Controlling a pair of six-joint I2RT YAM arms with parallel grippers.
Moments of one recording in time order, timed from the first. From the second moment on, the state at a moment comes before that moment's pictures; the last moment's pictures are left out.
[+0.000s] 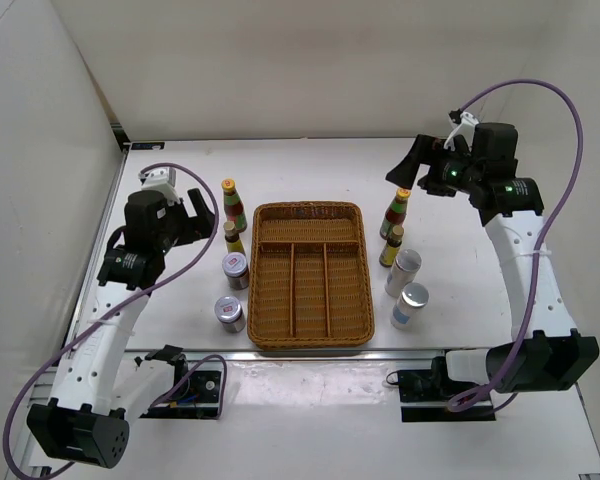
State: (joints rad) left arm -0.17 0.93 0.99 -0.53 -0.02 -0.33; right arm 0.09 1.30 1.47 -0.71 -0.47 0.30
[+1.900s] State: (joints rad) left arm -0.21 0.91 0.86 -0.47 -0.23 -0.30; right arm 0.26 1.74 1.58 -0.81 0.19 0.31
